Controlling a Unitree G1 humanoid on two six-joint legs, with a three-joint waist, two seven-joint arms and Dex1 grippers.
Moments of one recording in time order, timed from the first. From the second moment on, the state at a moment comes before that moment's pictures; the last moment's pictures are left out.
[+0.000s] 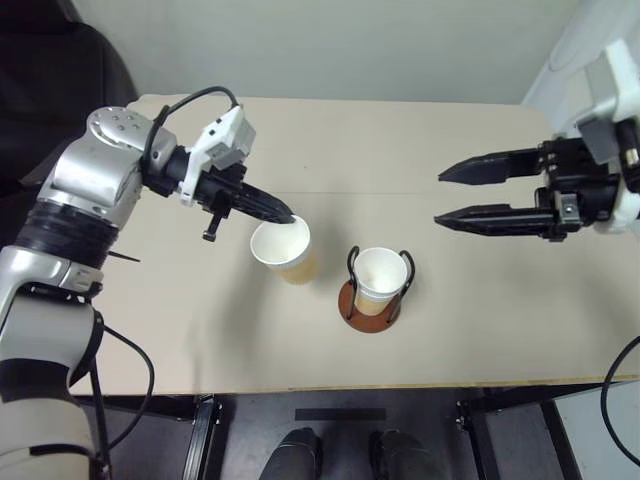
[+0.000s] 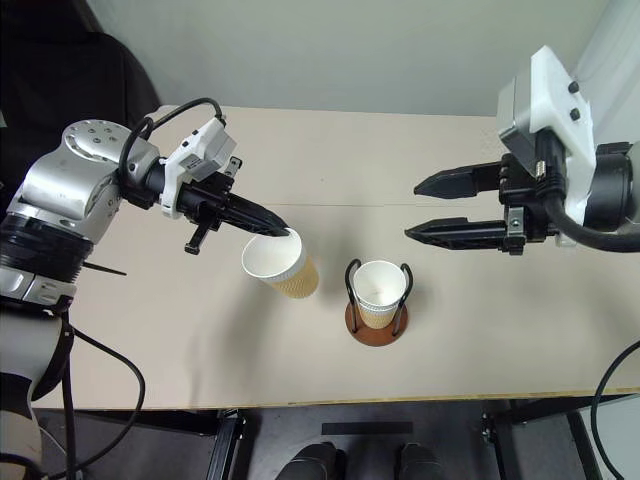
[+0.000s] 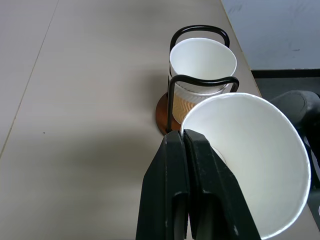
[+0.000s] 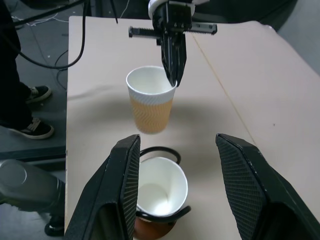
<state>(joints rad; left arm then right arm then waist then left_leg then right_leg) -1.23 0.95 -0.52 0.47 -0.57 0.32 -1.59 -0.96 -1.14 -0.13 -0.48 1.00 1.08 0.96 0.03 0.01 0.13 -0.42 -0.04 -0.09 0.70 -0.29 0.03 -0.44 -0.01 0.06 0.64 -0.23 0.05</state>
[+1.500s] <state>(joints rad) -1.56 0.75 -0.63 0.63 -0.71 0.30 -1.59 -1.01 -1.15 -0.13 -0.49 1.03 1.12 0.93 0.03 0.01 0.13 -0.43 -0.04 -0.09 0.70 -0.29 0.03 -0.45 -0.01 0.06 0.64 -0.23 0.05</state>
